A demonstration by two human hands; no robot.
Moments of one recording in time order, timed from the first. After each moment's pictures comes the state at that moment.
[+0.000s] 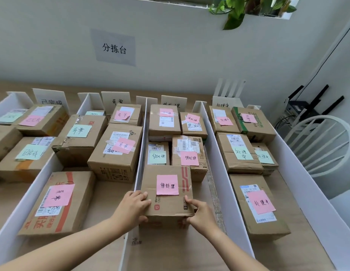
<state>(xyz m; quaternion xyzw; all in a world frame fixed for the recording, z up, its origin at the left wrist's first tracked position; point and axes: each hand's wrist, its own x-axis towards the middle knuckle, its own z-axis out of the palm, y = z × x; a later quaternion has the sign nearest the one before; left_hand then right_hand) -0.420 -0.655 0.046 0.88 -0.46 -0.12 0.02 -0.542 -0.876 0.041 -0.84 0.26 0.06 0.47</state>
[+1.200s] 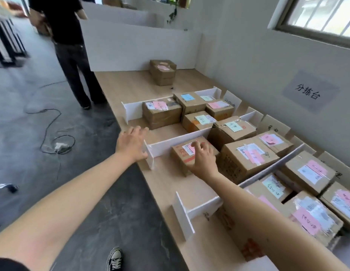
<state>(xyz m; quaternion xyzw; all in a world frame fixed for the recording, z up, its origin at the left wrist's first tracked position) -0.612 -0.420 0.155 0.96 0.26 0.08 -0.04 -0.487 -0.632 0.144 -0.92 -0.36 0.02 0.15</state>
